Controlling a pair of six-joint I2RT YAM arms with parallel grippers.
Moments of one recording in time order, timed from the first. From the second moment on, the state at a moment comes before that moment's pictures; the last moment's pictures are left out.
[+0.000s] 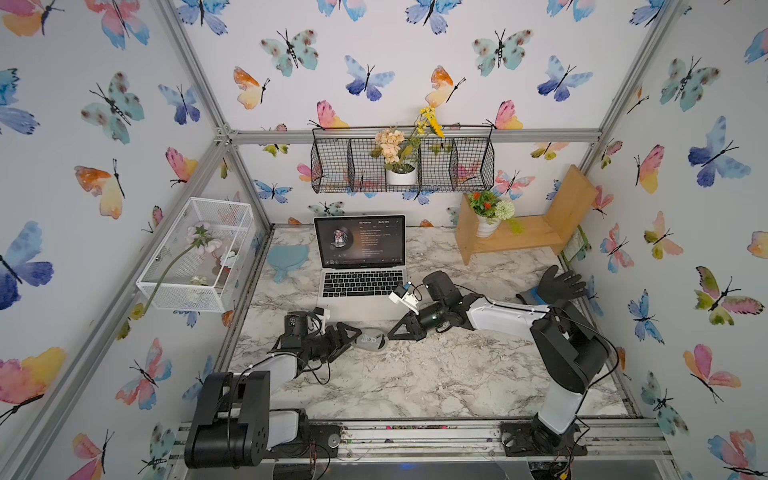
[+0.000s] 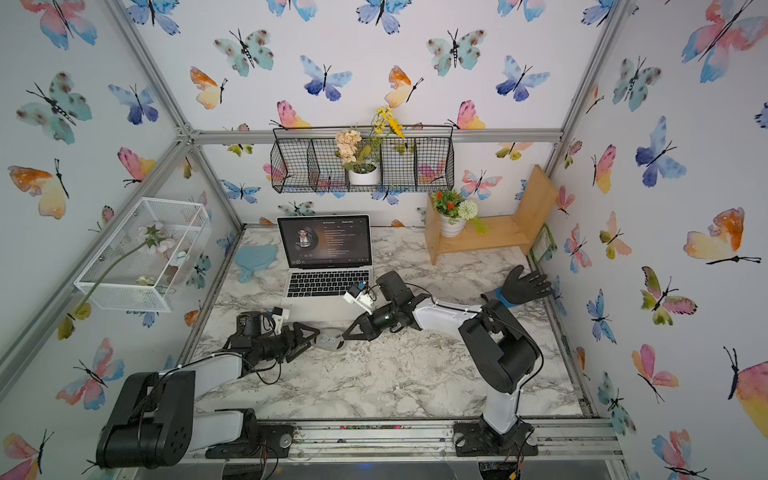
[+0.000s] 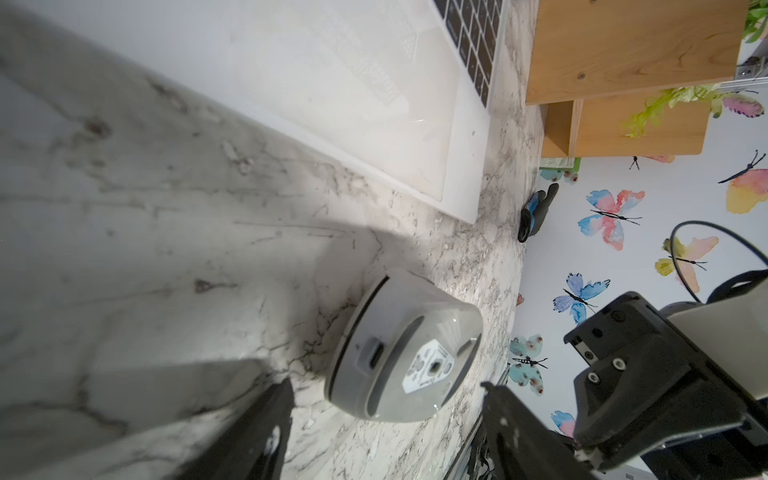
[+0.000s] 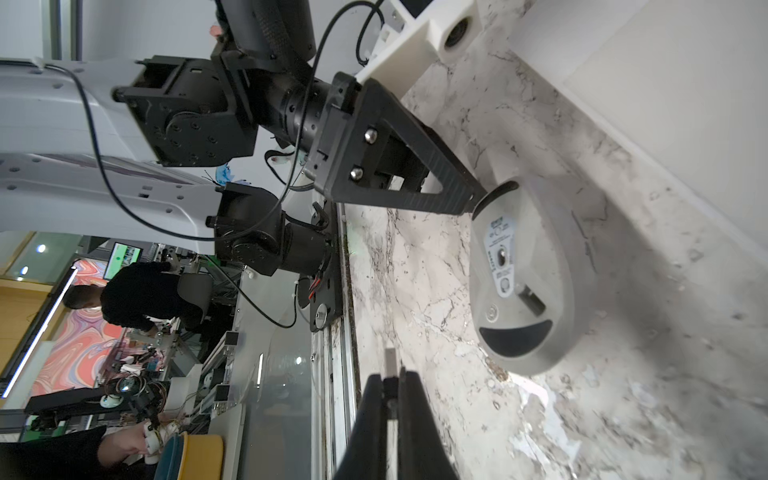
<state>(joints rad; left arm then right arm) -0.01 1.31 0.29 0.15 0.83 -0.70 0.77 1.88 1.08 -0.01 -1.00 0.26</state>
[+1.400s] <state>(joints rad) -0.06 1.50 0.24 0.51 0.93 -0.73 0.76 2.10 1.12 0.23 -1.05 0.41</state>
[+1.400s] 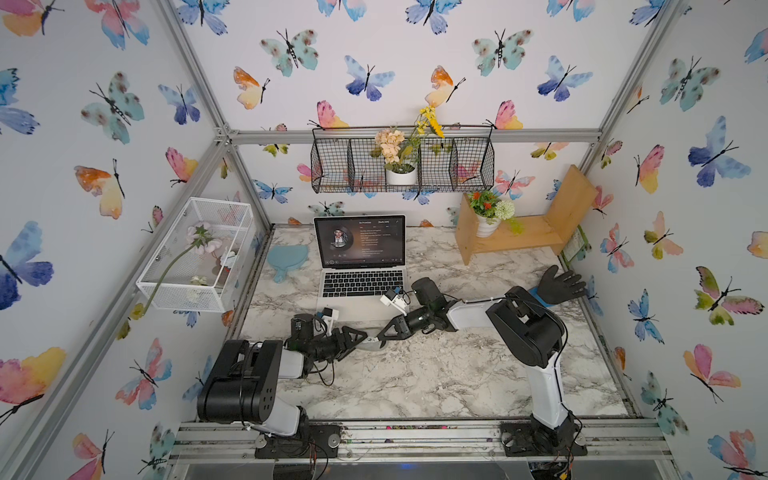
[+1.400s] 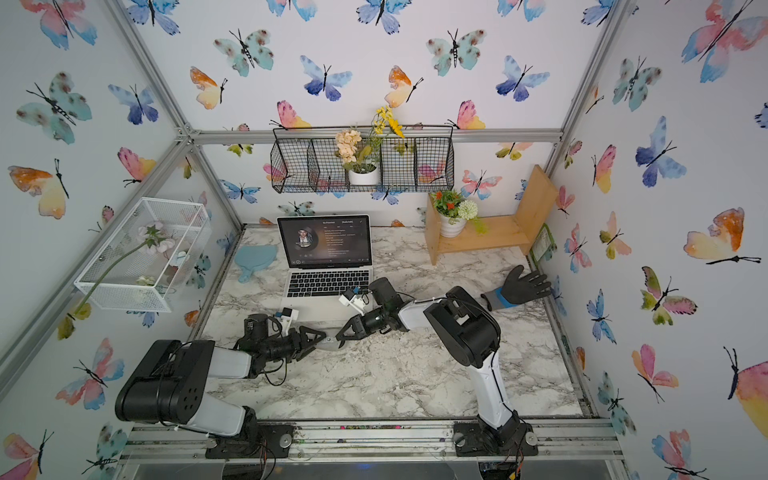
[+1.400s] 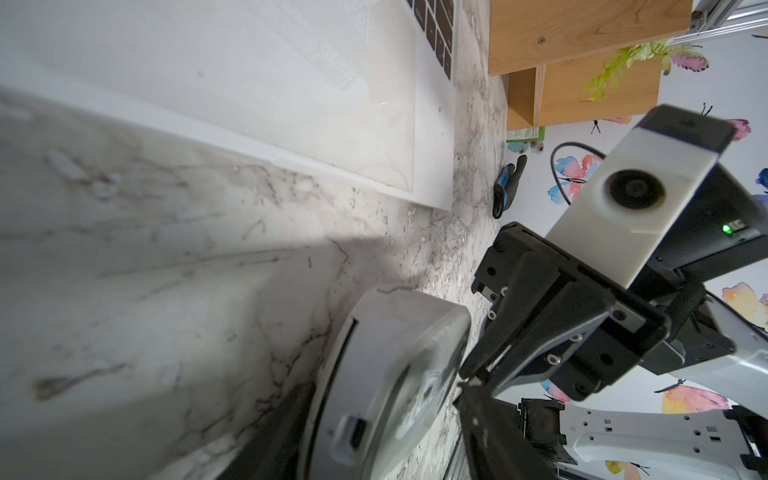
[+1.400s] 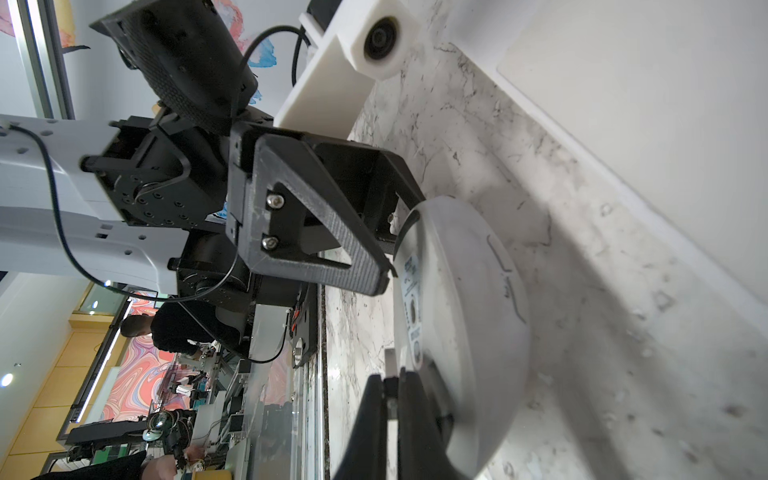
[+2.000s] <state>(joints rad) -0.06 1.57 0.21 0.66 0.98 -0.78 0.74 2.12 1.11 0.22 -1.05 0.38</state>
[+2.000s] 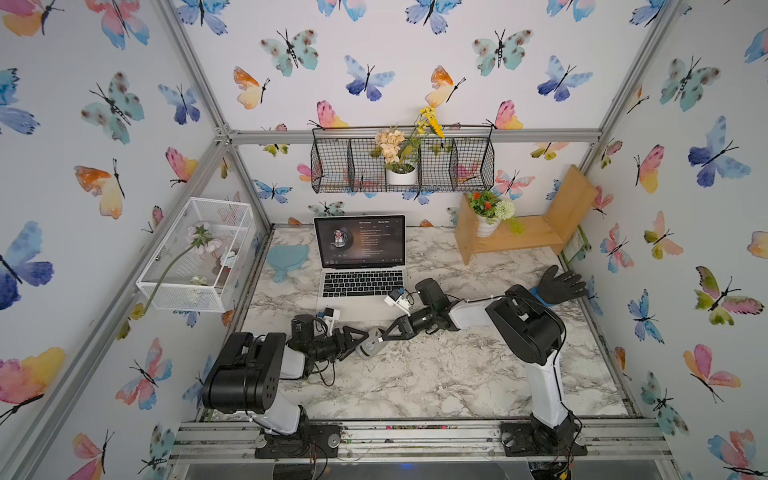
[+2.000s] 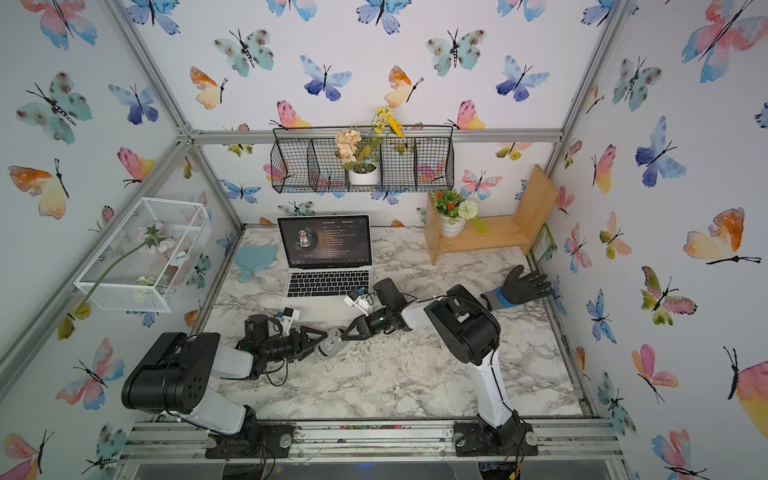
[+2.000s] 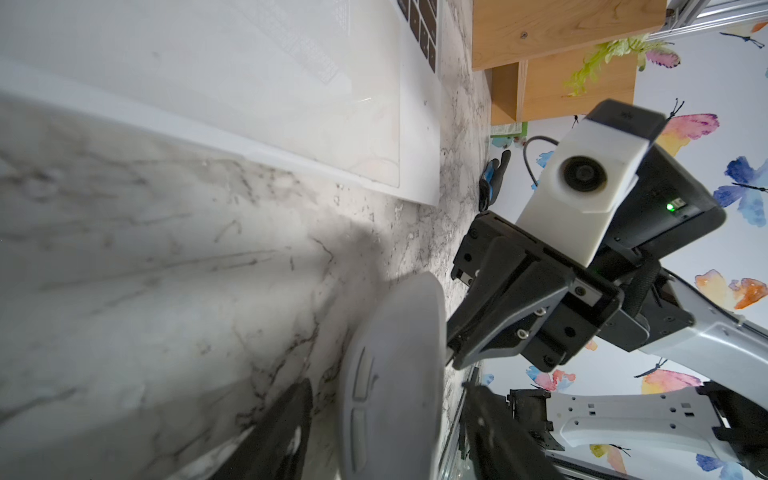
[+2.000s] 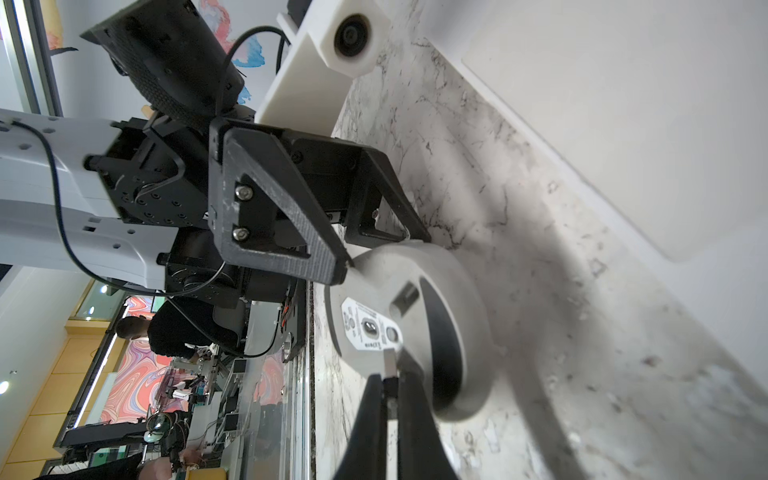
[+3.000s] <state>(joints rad) -0.11 1.64 0.36 0.66 1.00 -0.80 0.70 1.90 1.00 0.13 -1.05 0.33</state>
